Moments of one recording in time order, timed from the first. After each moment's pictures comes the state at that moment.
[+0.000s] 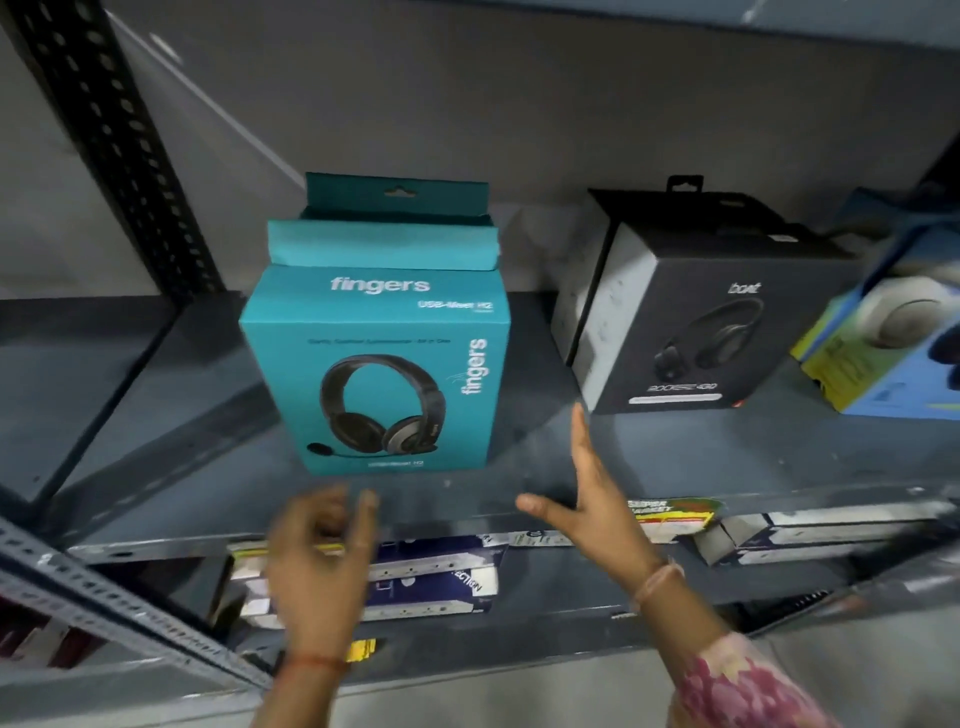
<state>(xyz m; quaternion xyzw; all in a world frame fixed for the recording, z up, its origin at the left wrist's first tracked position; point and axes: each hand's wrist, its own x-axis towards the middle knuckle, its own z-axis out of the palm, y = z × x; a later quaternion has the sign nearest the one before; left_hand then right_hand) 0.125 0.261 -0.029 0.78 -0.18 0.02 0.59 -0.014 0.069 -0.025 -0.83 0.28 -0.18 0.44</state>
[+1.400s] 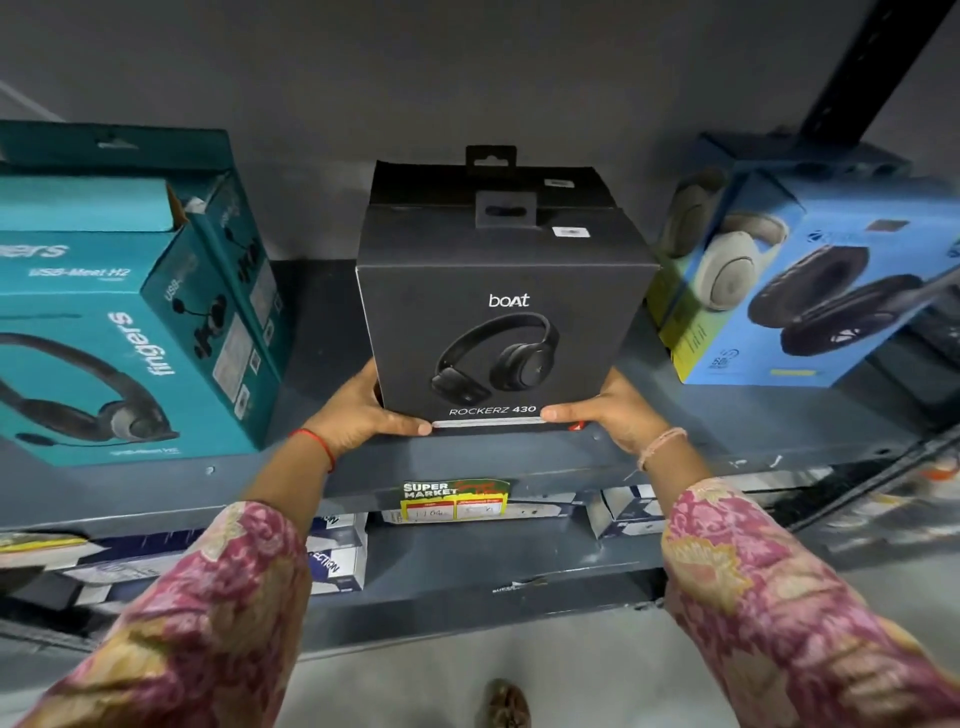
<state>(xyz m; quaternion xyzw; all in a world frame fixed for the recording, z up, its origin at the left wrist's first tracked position) 0.075 0.033 -0.018 0.71 -0.37 -0.37 0.47 -0.139 -0.158 -0.015 -0.72 0.30 -0.15 0.61</state>
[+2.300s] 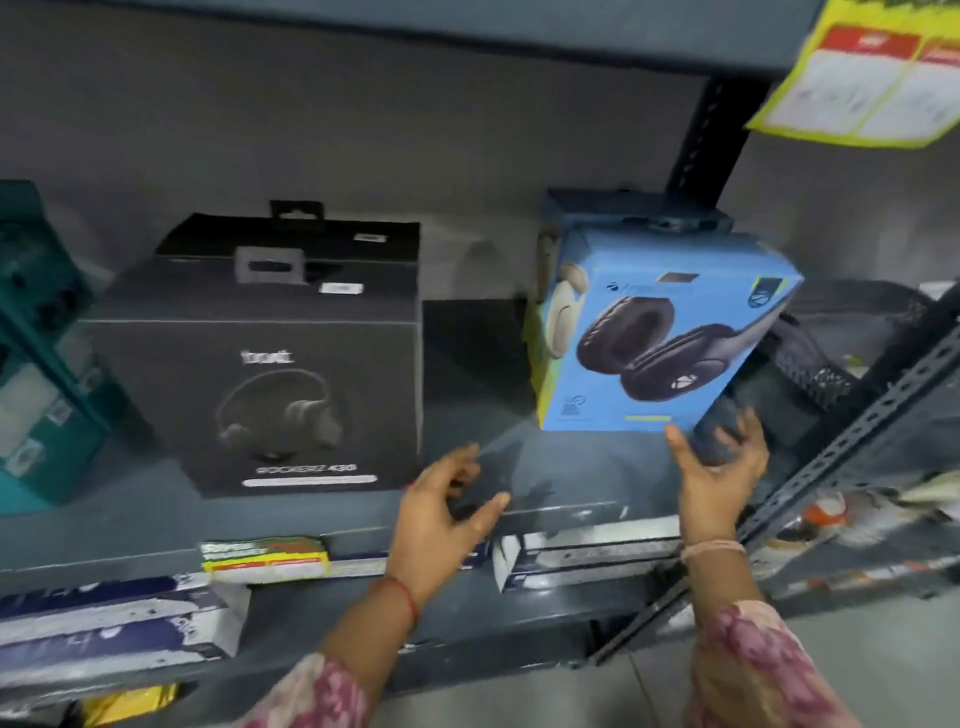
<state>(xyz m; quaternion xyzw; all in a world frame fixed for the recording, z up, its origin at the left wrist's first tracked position) -0.151 -0.080 -0.033 0.70 -0.39 -0.19 0.57 -0.322 -0.273 -0.034 -0.54 0.41 -0.60 0.43</state>
